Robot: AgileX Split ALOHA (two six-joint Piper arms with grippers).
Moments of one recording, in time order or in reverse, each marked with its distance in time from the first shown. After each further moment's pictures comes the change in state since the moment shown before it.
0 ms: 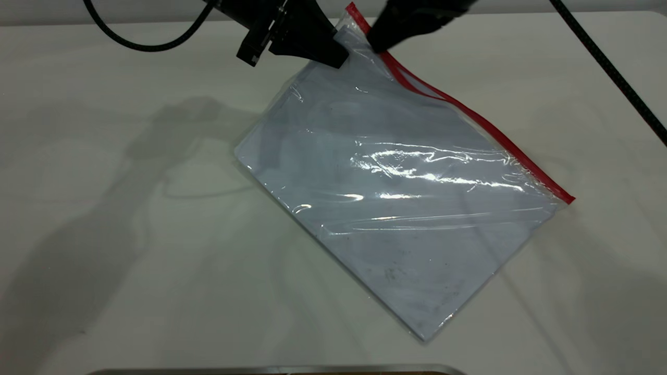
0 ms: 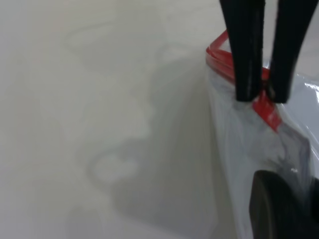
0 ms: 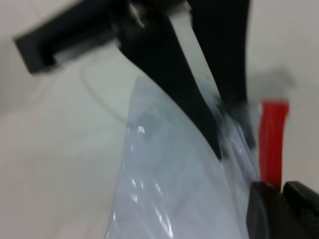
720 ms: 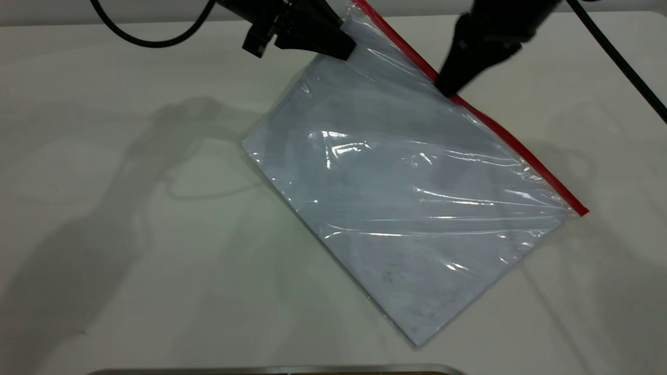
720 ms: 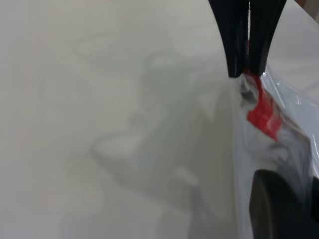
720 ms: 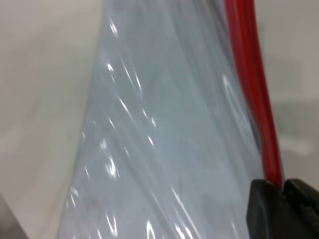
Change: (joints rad) left arm 0.005 0.000 0.000 -0.040 0.017 -0.053; right arm -0.069 0.012 -0.005 -0.435 0.145 0.322
